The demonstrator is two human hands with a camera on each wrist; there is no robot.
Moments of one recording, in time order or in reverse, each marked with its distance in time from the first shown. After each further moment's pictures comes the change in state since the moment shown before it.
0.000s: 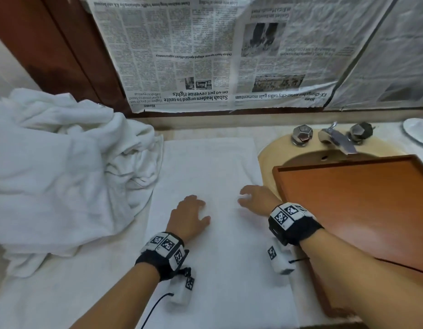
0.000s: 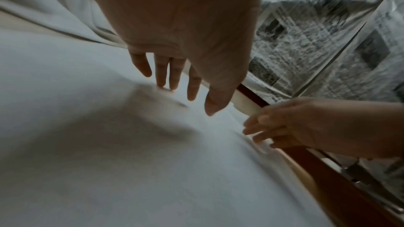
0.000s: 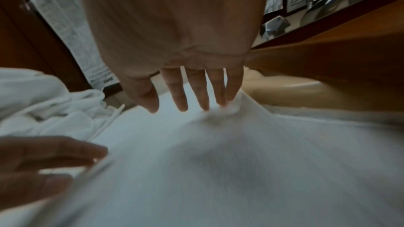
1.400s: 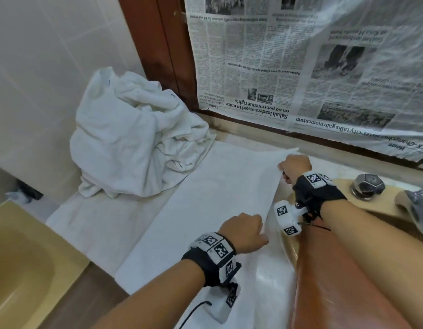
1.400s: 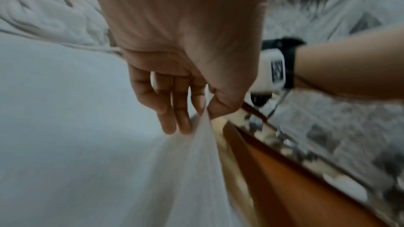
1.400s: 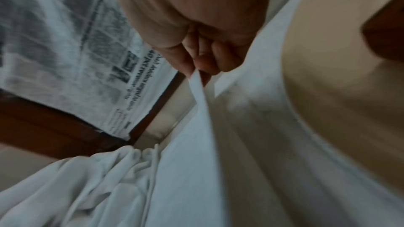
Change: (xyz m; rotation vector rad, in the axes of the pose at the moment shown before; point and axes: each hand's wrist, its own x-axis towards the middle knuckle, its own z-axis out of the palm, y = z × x) left_hand 0.000 0.156 0.008 -0.136 0.002 -0.198; right_hand 0.134 -0.019 -0.102 0.459 0.093 -0.059
